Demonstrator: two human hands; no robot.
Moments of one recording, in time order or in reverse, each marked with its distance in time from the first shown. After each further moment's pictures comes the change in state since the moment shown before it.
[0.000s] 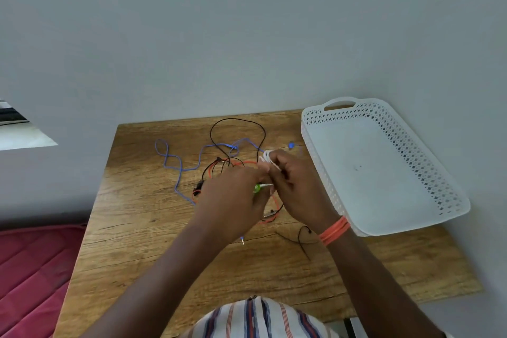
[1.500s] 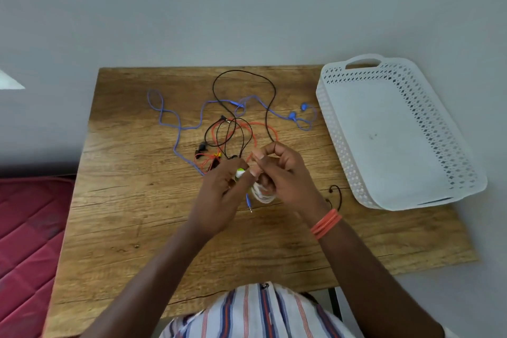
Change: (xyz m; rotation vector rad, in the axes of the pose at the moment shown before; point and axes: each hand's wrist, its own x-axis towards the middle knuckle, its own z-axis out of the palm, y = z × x) left_hand -0.030 -0.068 0.057 -0.832 0.034 -0.098; right_hand -0.015 0.015 0.055 0.527 -0.076 0.514
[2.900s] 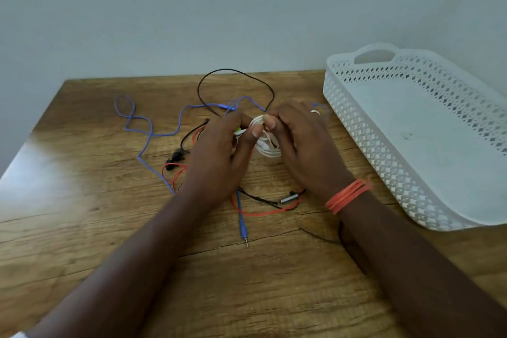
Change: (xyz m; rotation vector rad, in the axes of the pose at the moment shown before) left_hand 0.080 -0.078 0.021 0.409 0.251 0.430; right_hand 0.074 0.055 -0.050 -0.952 0.278 -0.838
